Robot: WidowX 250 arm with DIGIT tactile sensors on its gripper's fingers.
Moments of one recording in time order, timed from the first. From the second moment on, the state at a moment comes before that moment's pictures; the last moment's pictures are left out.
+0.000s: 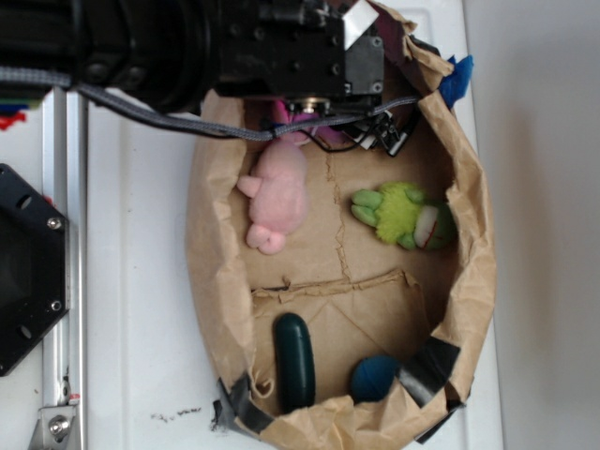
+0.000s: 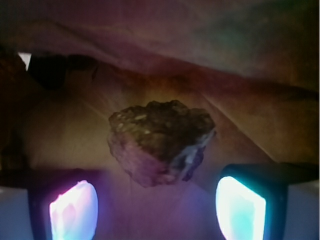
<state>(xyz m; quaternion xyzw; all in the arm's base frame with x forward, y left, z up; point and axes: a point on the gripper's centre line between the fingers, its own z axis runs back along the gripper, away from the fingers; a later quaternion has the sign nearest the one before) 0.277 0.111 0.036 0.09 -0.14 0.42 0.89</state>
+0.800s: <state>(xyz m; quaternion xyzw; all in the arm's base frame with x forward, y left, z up) 0.287 0.121 0.030 0.11 -0.15 0.44 0.88</state>
